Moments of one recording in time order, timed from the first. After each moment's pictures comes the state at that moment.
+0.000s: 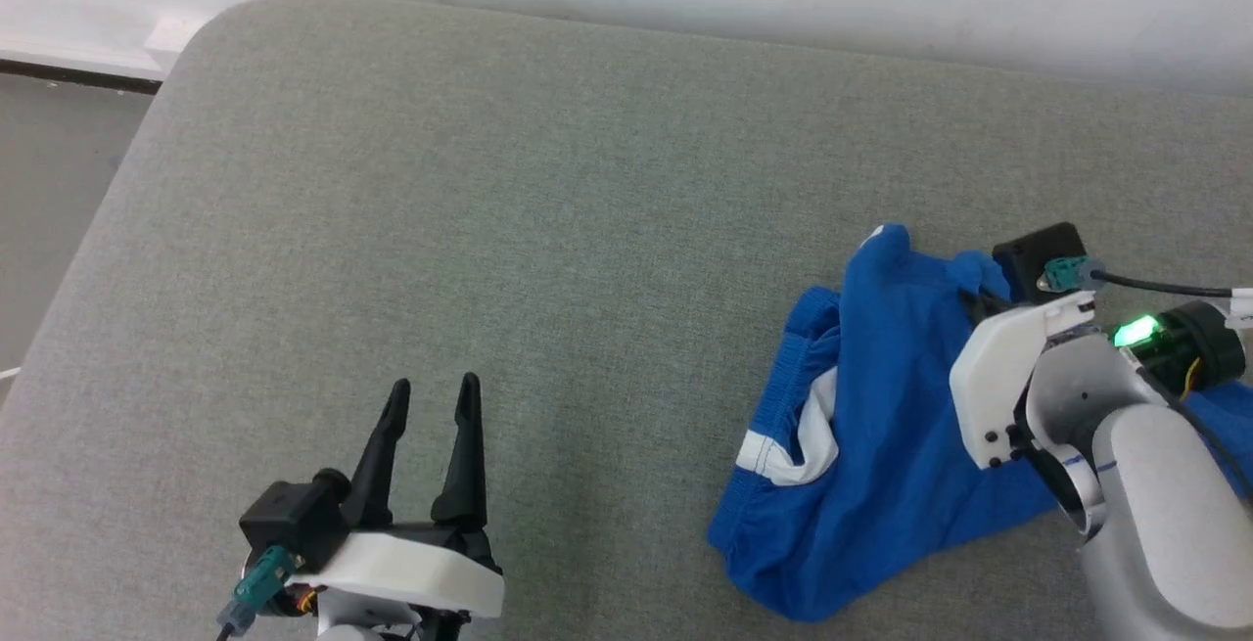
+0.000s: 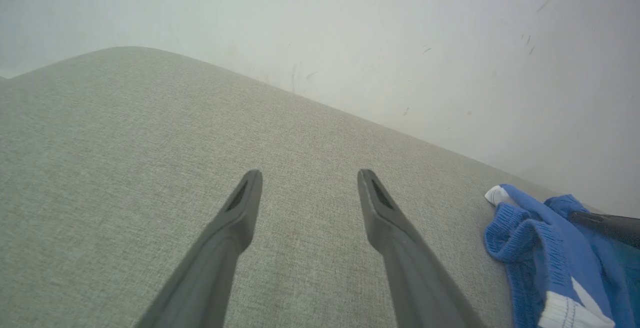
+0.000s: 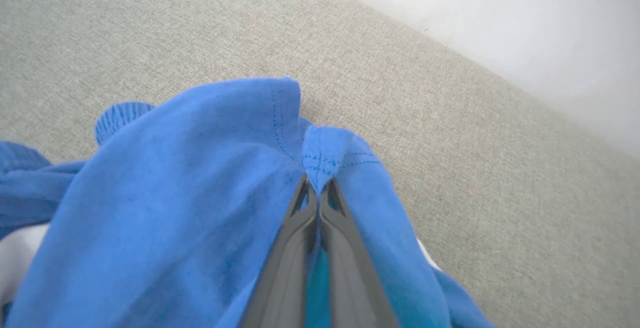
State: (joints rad) left arm -0.01 0.05 -0.13 0.09 -0.39 -0.04 -0.26; right arm -0.35 -0.20 0.13 0.21 0.03 0.13 0.48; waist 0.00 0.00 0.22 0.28
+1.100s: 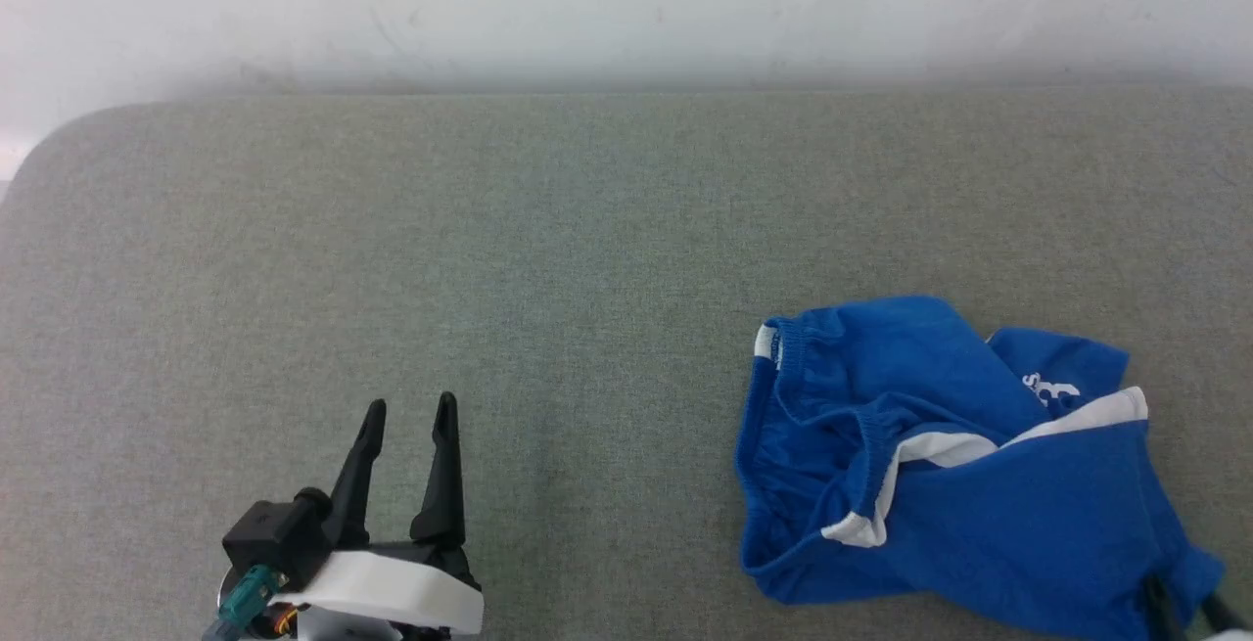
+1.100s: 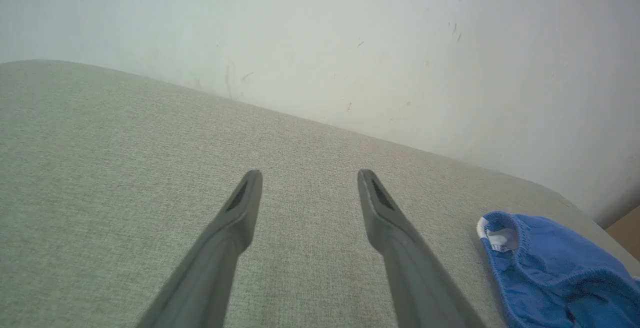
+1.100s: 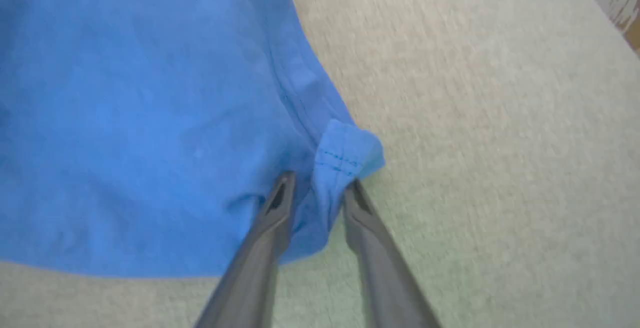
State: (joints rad) left arm 0.02 0.05 -0.08 0.09 -0.35 -0.05 -0.26; right arm 0.27 -0.05 -0.36 0.02 0.16 0.13 0.24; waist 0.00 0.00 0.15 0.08
